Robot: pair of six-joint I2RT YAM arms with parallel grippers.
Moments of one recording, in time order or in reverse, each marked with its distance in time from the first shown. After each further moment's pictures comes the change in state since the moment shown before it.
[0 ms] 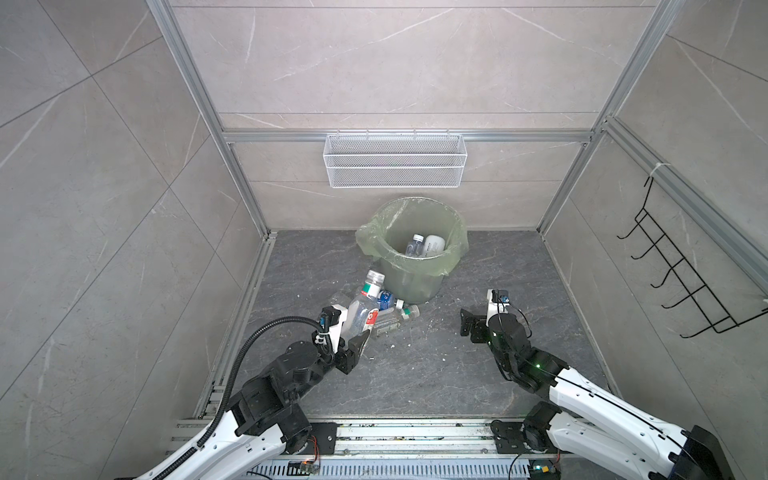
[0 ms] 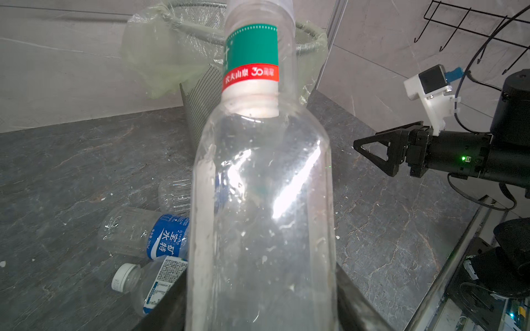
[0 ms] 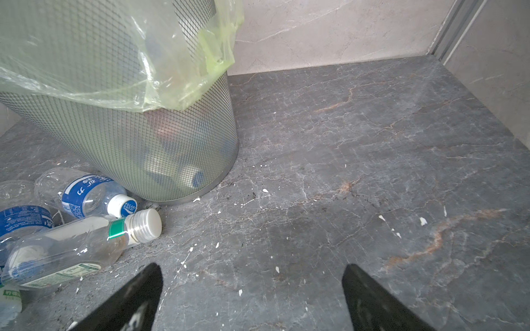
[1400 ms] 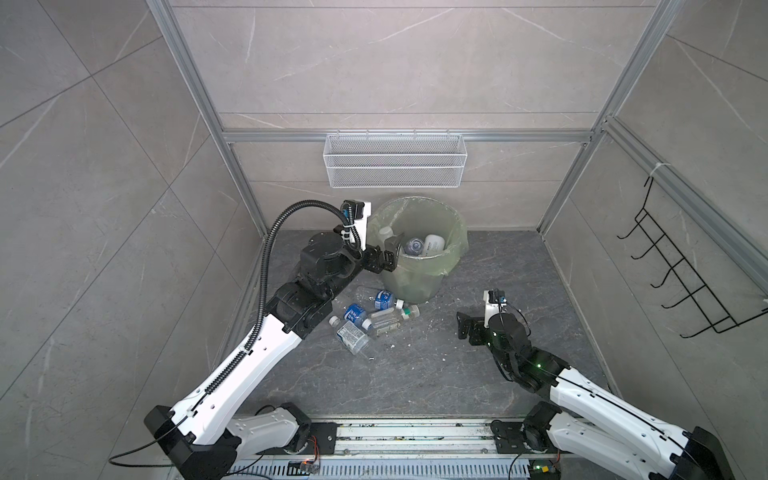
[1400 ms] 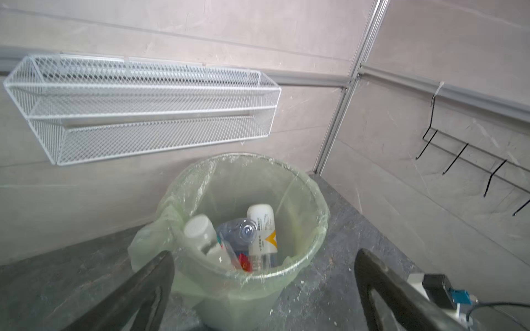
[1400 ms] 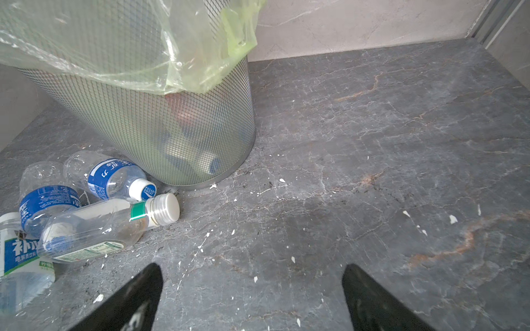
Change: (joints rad) left arm 0.243 0.681 0.680 0.187 0.164 0.062; right arm -0.001 -0.004 0.008 -0.023 -0.083 0.006
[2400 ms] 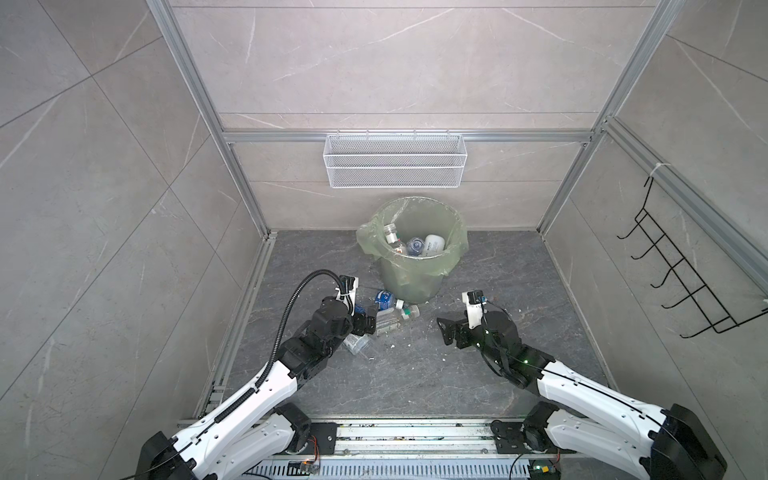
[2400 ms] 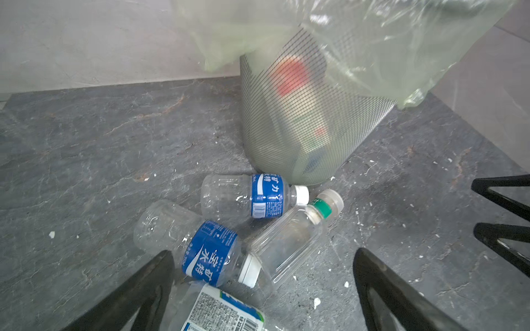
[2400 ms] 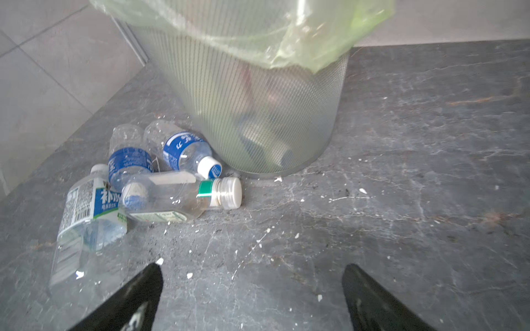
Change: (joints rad) left arm 0.000 -0.263 -0.680 0.059 -0.172 -0.067; right arm 0.050 0.151 -0.009 0.206 -0.255 -0.093
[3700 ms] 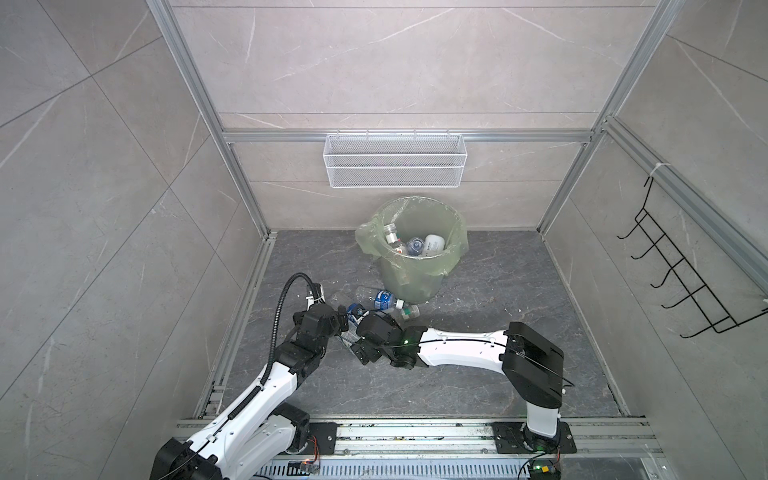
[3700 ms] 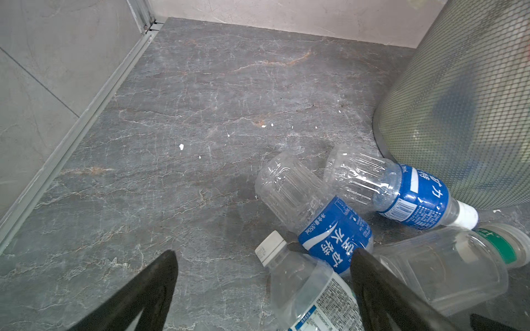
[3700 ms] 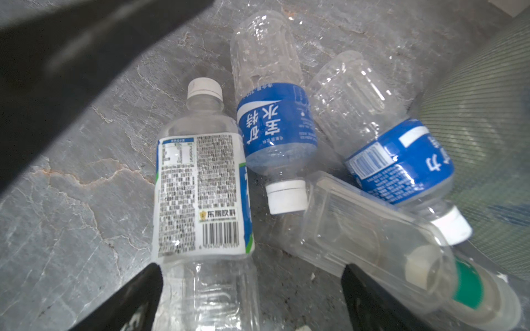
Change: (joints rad) left arm 0.220 0.010 -0.108 -0.043 -0.186 -0.129; right arm 0.435 0.919 0.848 -0.312 0.187 -0.087
